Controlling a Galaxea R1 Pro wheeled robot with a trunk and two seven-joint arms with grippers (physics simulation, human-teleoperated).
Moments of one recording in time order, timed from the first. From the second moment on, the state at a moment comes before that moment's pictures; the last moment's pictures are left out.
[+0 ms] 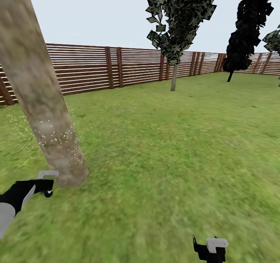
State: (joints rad) left arm -0.87 0.43 0.10 -0.33 -0.11 0.32 -0.25; right arm -0.40 -0.07 -0.14 -0.09 0.19 -0.66 -0.15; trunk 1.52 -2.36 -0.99
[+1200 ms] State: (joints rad) left arm -0.79 0.36 0.21 -0.53 -0.12 0.38 -0.23; right arm -0.40 -0.07 -0.14 -0.09 0.19 -0.66 -0.15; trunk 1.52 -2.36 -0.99
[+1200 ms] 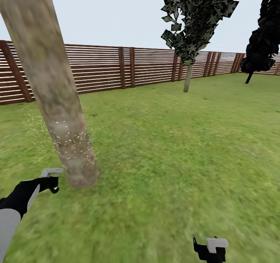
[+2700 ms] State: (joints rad) left arm -0.68 0.18 -0.25 -0.52 -0.62 0.08 -0.93; right arm -0.58 0.03 0.23 -0.50 0.38 -0.30 0.83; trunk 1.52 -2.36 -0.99
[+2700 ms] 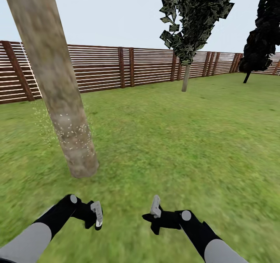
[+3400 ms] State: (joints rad) left arm -0.68 0.01 -0.36 -0.52 -0.75 0.10 -0.94; right arm -0.58 0.10 0.23 -0.50 0.40 -0.30 0.83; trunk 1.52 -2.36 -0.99
